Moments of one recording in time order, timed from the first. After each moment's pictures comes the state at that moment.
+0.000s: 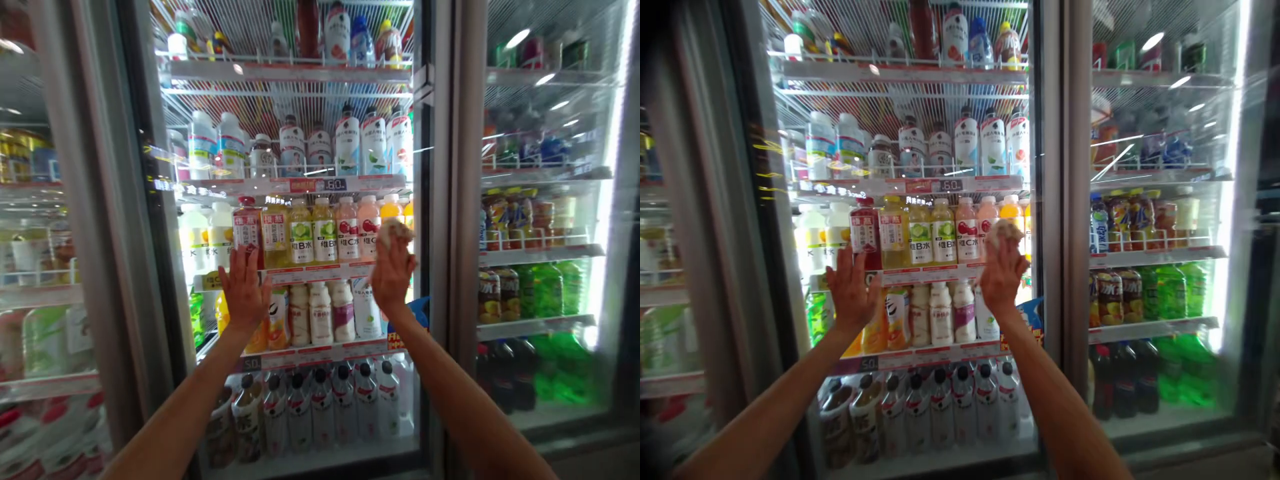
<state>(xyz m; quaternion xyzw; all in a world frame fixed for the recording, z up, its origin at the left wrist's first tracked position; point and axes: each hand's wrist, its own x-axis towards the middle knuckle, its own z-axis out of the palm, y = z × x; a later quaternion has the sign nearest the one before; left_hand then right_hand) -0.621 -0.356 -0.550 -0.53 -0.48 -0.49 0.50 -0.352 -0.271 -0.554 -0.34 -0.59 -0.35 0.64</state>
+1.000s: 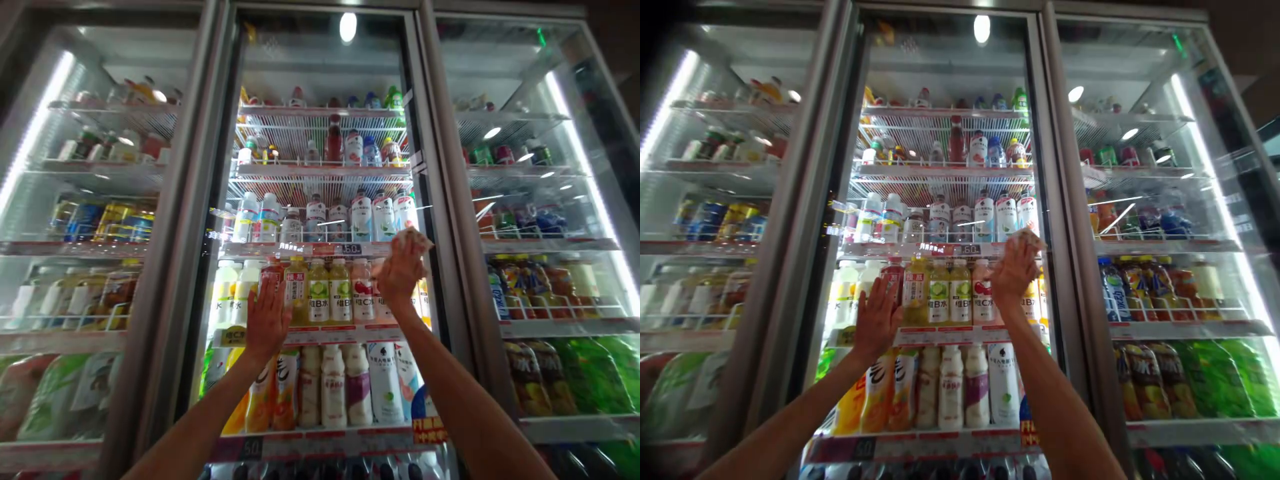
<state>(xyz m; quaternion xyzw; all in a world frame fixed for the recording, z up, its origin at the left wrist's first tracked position) -0.631 -0.353 -0.486 -0.54 -0.44 -0.46 0.56 -0.369 -0.267 -0.410 -0.35 -0.50 -0.31 0.73</state>
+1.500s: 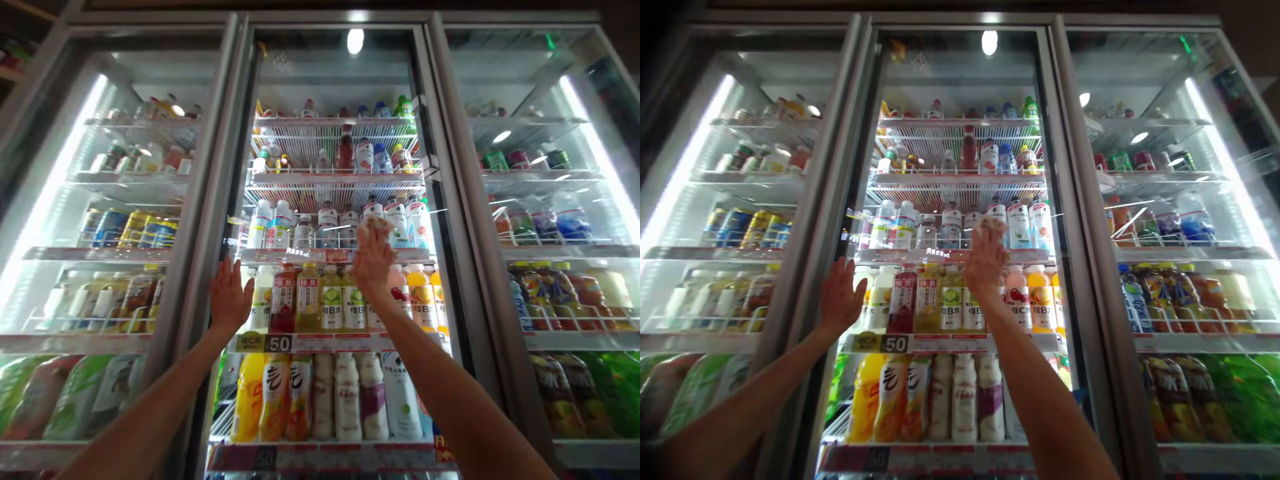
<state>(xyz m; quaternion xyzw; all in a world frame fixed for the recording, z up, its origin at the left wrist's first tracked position) -0.727 -0.385 -0.421 -0.44 -0.54 -0.52 0.50 -0.437 -0.293 -0.369 -0.31 -0.59 -0.33 0.67</state>
